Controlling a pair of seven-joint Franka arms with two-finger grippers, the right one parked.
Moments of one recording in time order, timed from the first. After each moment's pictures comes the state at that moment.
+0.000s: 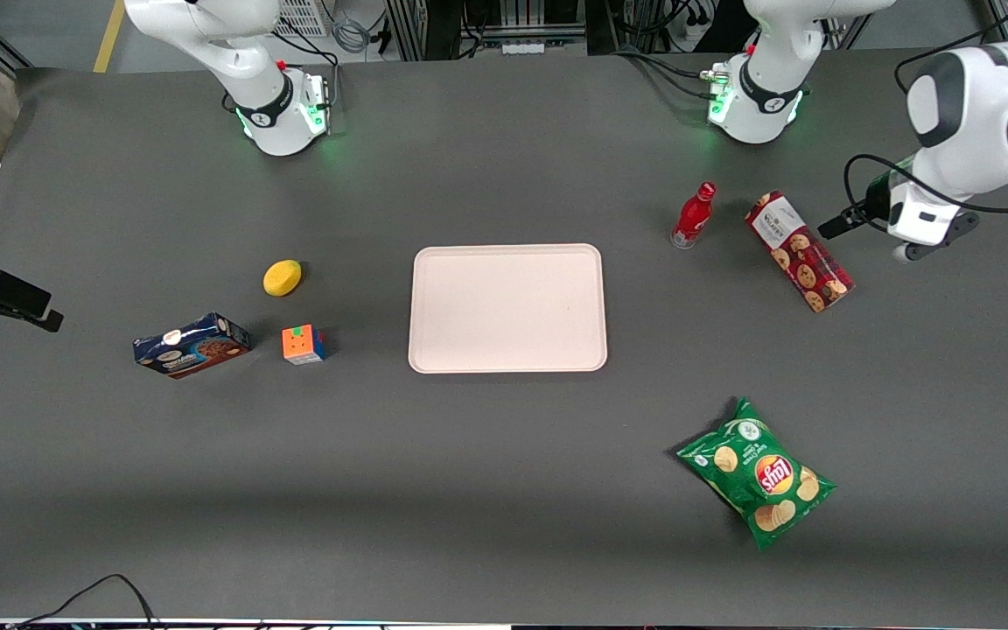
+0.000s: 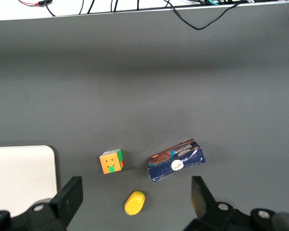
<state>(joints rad) 0.05 -0.26 0.09 -2.60 -0.01 2.12 -0.36</state>
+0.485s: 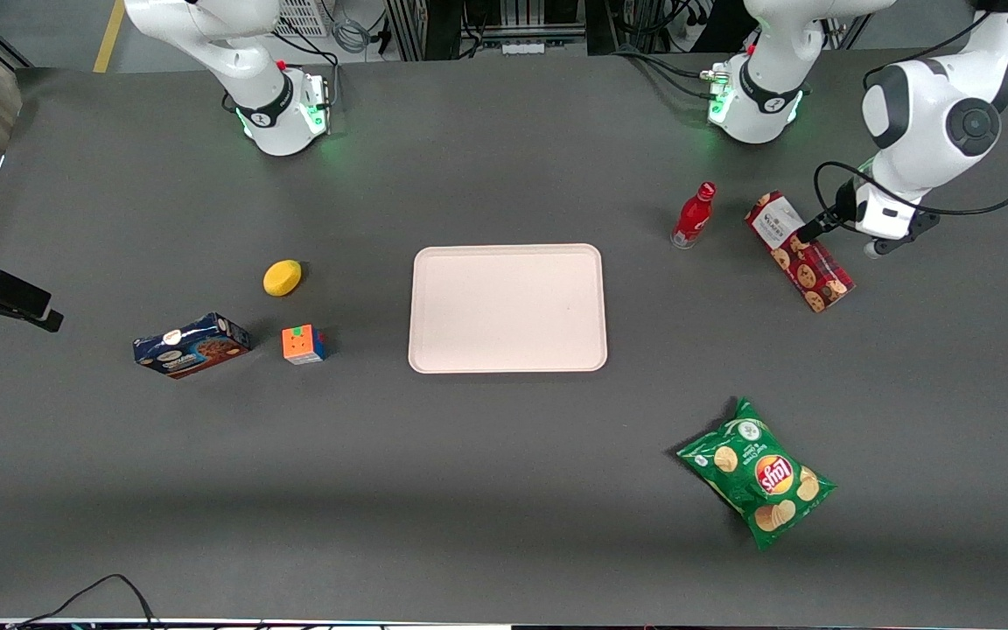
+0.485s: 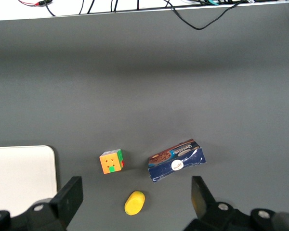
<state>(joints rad) 0.05 -0.23 0.09 -2.80 -0.01 2.44 -0.38</state>
